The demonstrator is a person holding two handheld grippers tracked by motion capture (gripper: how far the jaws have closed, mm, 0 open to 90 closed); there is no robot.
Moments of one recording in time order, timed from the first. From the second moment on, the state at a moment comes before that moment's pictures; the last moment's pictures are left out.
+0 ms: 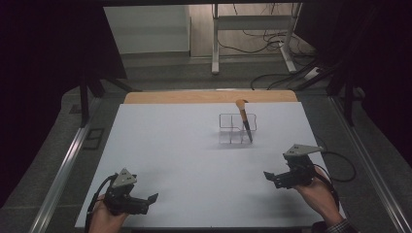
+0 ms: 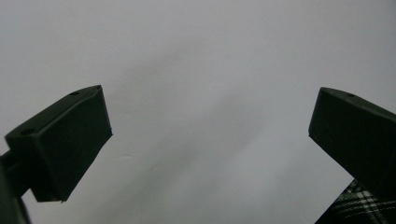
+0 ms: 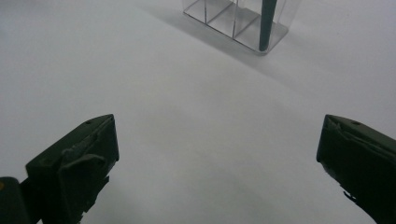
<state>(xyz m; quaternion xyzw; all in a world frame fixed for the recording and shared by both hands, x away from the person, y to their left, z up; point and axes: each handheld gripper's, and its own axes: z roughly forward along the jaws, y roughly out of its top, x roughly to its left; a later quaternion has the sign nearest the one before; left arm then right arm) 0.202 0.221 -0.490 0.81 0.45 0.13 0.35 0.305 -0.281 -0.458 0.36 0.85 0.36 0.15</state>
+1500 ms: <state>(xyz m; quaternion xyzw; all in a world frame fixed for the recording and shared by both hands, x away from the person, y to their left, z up) 0.202 0.220 -0.490 0.81 0.45 0.13 0.35 0.272 -0.323 -0.467 0.40 0.85 0.32 0.14</state>
